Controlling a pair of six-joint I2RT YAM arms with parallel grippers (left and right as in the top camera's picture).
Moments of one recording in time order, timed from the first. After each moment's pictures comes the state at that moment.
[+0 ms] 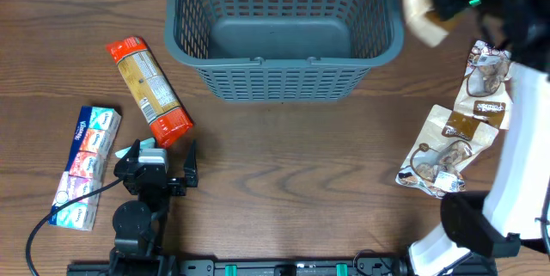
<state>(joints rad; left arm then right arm) -0.11 0.07 0.02 -0.12 -0.06 0.02 0.09 1.80 2.54 -1.33 -0.29 -0.54</state>
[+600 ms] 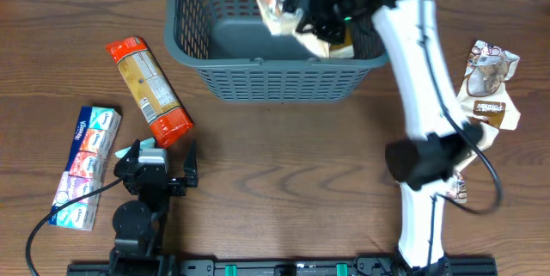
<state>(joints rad) -0.11 0.07 0.02 -0.12 -0.06 0.02 0.32 2.25 2.52 -1.42 -0.43 -1.03</state>
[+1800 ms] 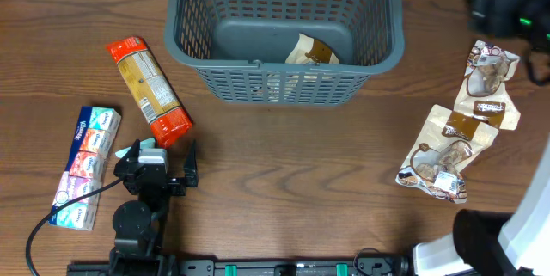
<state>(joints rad) -0.11 0.07 0.02 -0.12 -0.06 0.02 -0.11 1.69 2.53 -1.54 0.12 -0.02</state>
